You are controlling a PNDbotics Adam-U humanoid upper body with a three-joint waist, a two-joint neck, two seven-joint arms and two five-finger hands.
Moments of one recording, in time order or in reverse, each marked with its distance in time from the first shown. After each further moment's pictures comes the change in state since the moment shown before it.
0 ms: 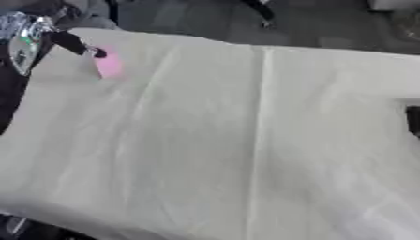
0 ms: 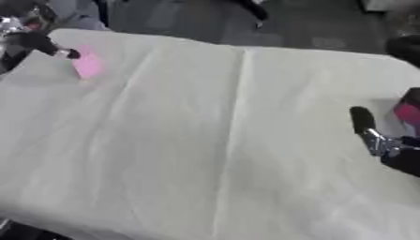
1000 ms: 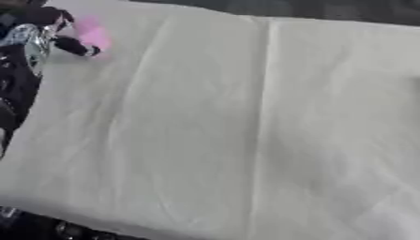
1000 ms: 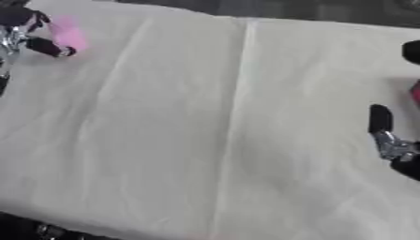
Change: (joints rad) left arm -0.013 0.002 0.041 0.131 0.035 0.078 0.166; right arm -0.009 0.036 0.010 0.000 0.017 -0.010 -0.020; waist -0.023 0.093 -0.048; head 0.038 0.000
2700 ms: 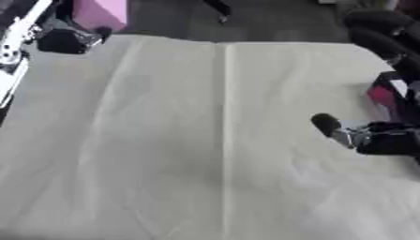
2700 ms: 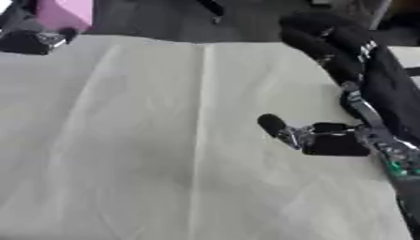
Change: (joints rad) left arm 0.270 -0.132 -0.257 -0.971 0.795 -0.051 -0.040; right arm -0.145 -0.005 0.121 0.000 0.015 -0.102 0.061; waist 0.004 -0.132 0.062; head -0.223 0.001
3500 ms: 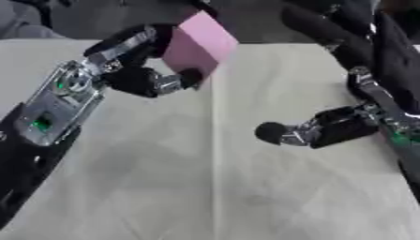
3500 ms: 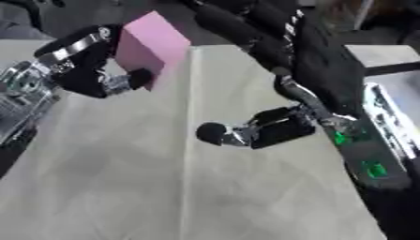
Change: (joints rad) left arm -0.094 -0.176 -0.246 -0.139 0.419 0.052 -0.236; right arm -0.111 0.055 0.081 -0.001 -0.004 -0.031 0.016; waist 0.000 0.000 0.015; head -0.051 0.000
